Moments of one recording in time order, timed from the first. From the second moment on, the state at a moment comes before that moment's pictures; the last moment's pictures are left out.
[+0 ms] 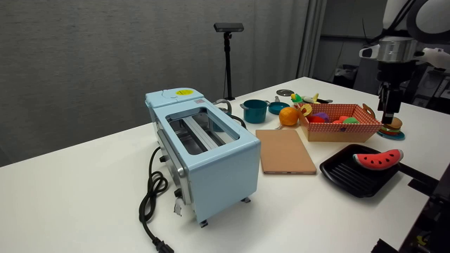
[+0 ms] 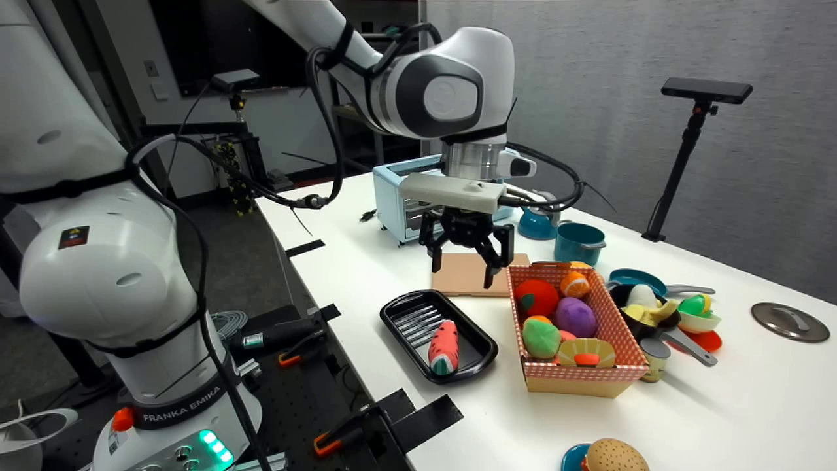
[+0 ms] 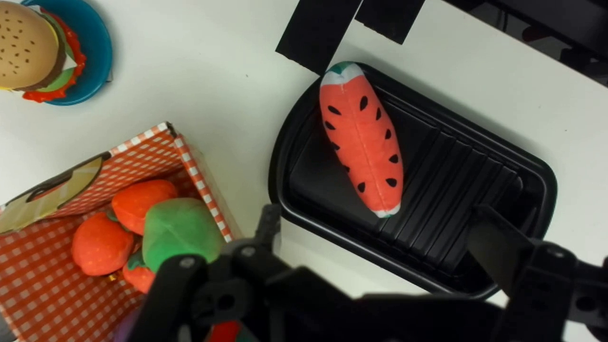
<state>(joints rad) -0.02 -0.17 -0.18 -2.50 -0.18 2.21 -0.53</state>
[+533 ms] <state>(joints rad) -0.03 0.21 -0.14 -2.26 -0.18 2.14 -0.51</state>
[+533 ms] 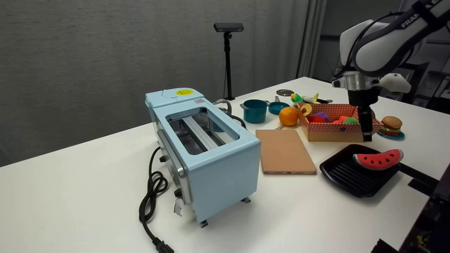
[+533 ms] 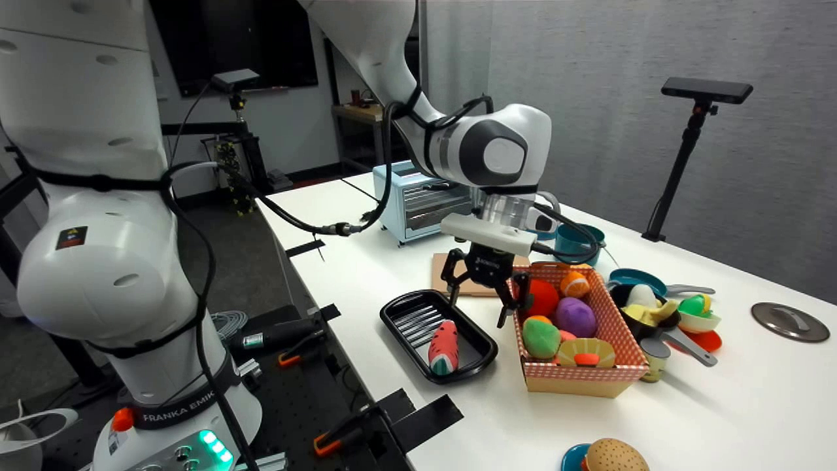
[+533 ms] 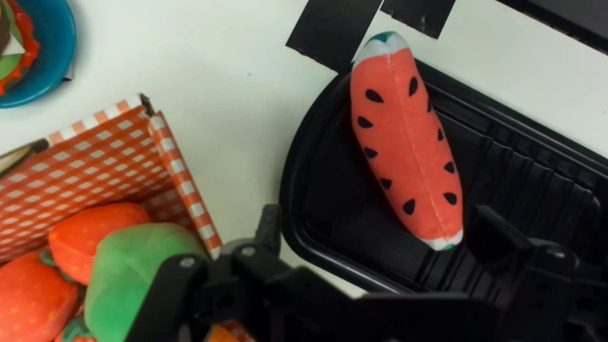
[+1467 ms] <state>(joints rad) -0.04 0.41 -0.03 -2.20 -0.19 1.98 -0.41</state>
